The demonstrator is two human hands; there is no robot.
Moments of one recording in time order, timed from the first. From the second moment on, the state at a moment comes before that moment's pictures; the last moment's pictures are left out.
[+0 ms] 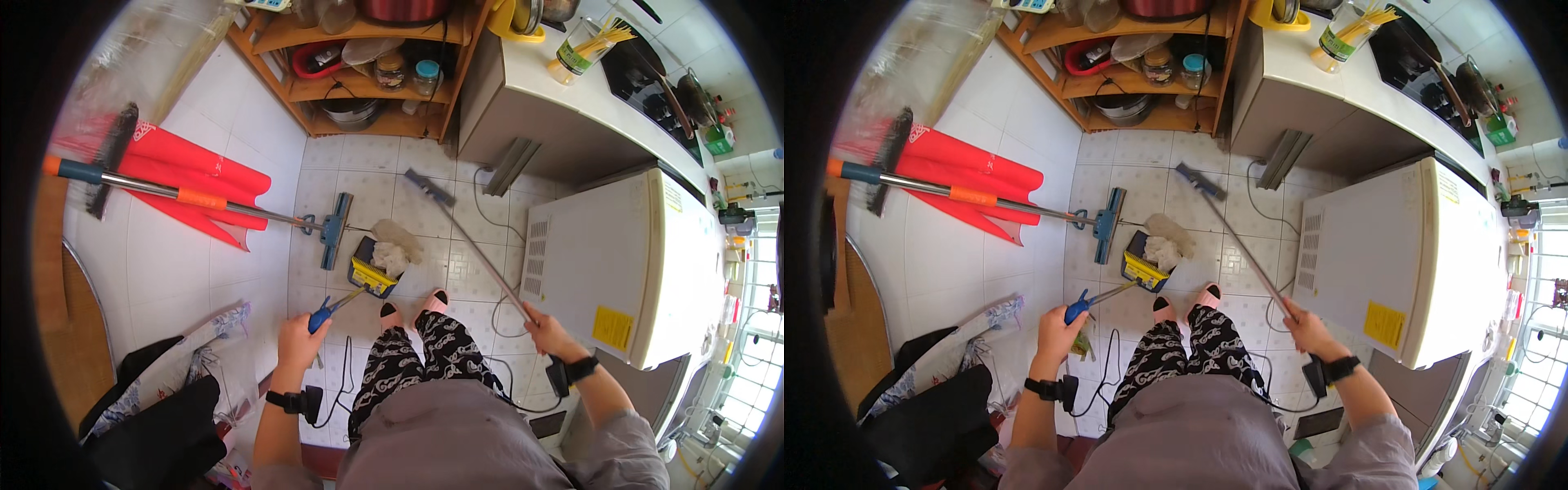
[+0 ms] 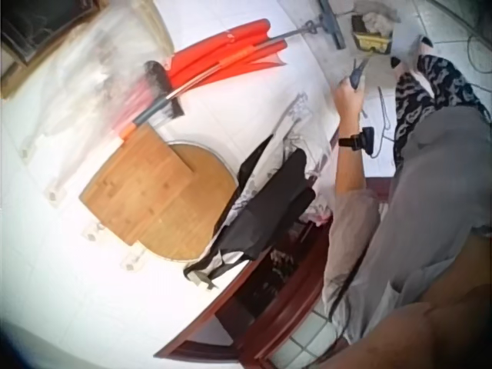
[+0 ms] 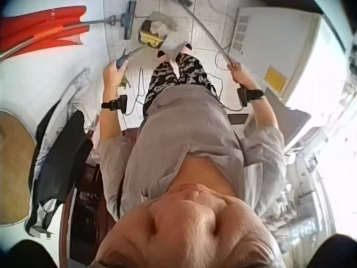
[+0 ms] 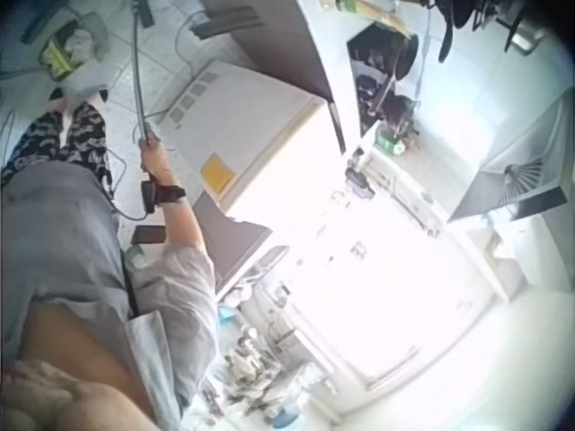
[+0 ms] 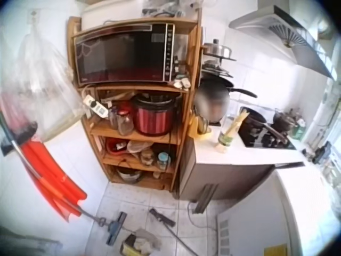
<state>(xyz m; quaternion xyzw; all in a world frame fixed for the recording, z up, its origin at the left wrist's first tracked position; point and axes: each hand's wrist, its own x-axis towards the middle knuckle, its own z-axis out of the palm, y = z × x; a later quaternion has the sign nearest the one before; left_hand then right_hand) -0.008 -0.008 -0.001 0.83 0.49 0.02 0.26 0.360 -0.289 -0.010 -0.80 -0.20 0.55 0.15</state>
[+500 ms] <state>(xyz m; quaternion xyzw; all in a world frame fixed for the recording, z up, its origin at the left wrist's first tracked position) 0.024 -0.027 -0.015 0.79 0.54 0.01 0.29 0.359 -0.291 -0.127 -0.74 -0.16 0.61 0.22</state>
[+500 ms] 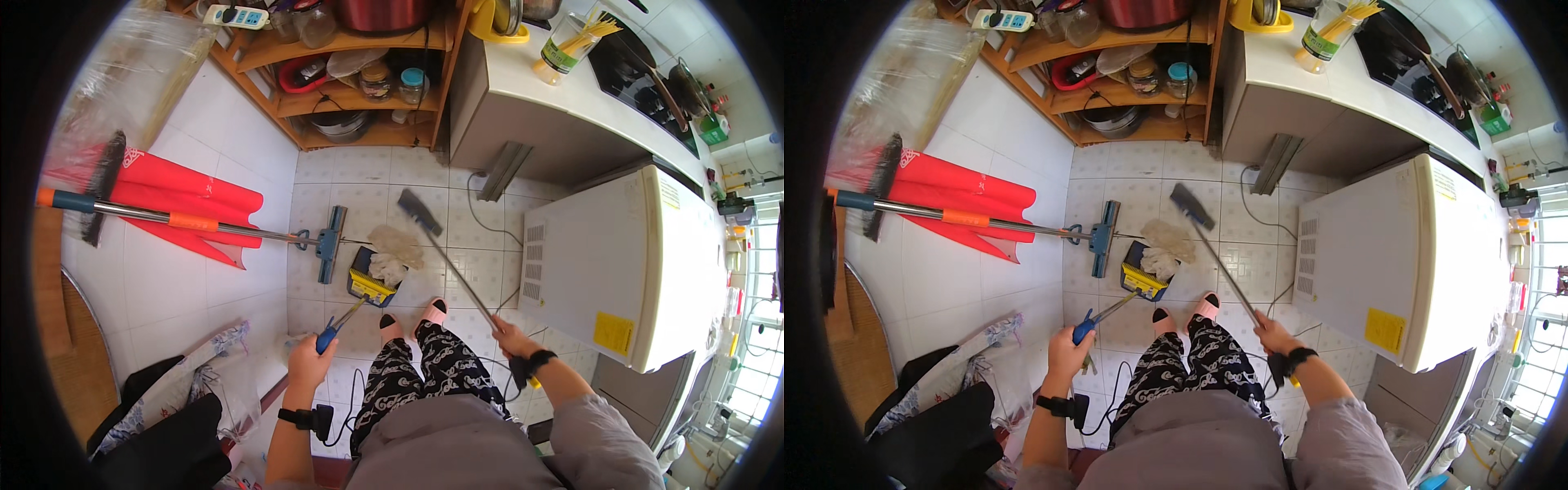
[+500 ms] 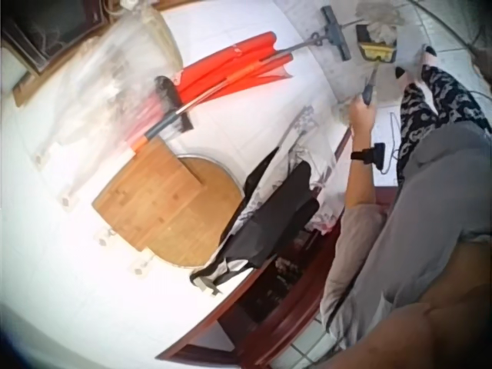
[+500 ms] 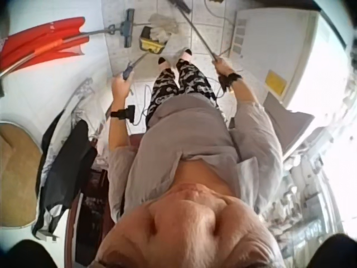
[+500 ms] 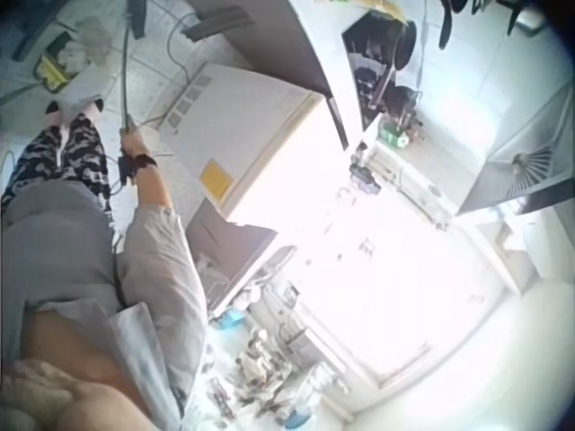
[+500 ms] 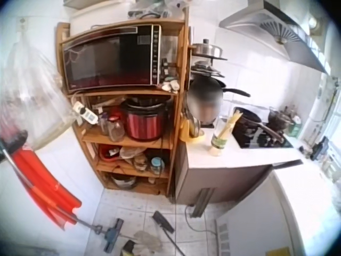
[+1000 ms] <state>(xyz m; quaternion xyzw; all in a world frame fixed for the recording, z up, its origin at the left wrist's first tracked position) 0.036 -0.021 -0.020 0.83 0.50 0.03 0.24 0.420 -0.230 -0.082 -0.81 -0.28 0.47 0.20</state>
